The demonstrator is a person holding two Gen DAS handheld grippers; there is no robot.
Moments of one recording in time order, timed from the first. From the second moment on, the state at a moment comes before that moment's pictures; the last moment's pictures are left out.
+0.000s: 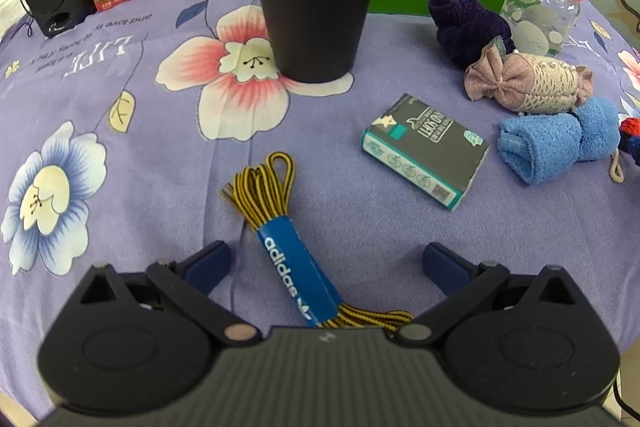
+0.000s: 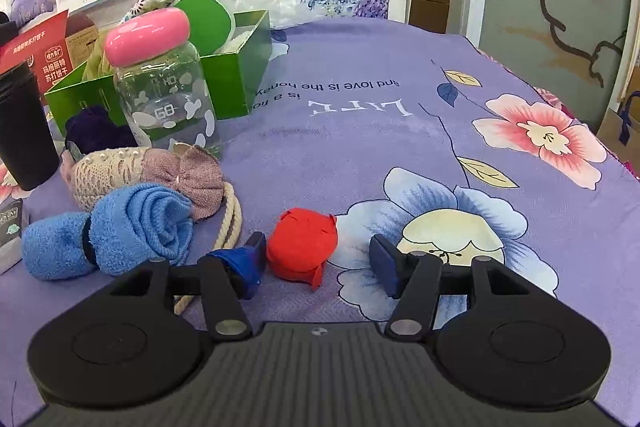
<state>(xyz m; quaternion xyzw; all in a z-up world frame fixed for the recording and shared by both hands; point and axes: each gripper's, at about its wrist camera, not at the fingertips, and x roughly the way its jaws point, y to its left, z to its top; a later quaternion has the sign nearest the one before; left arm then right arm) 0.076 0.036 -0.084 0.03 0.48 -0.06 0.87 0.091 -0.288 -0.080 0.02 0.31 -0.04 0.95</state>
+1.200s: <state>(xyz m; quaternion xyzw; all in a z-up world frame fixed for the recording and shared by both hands) 0.097 0.055 0.033 -0.06 0.40 -0.15 0.90 0.061 -0.292 0.004 0.09 0.18 0.07 0.98</state>
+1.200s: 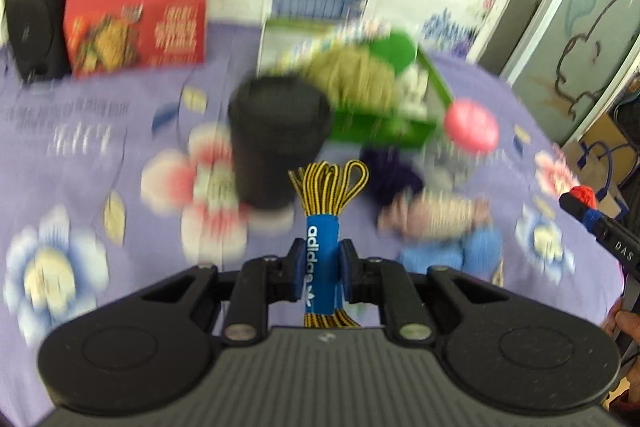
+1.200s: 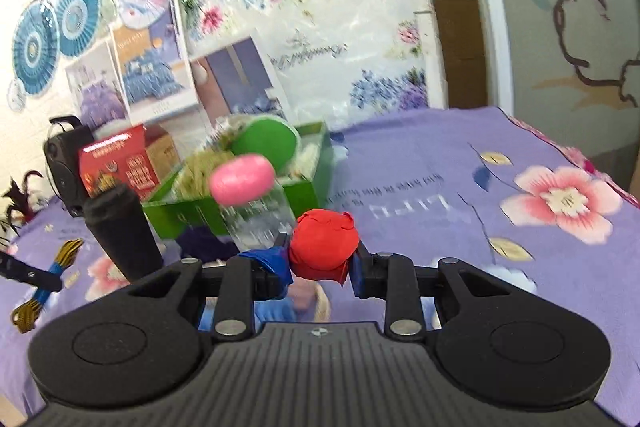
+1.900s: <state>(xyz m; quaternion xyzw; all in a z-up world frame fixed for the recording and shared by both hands) 0.374 0.027 0.058 -0.04 0.40 -0.07 0.91 0.305 -0.253 0.032 0.07 0.24 0.18 0.95</state>
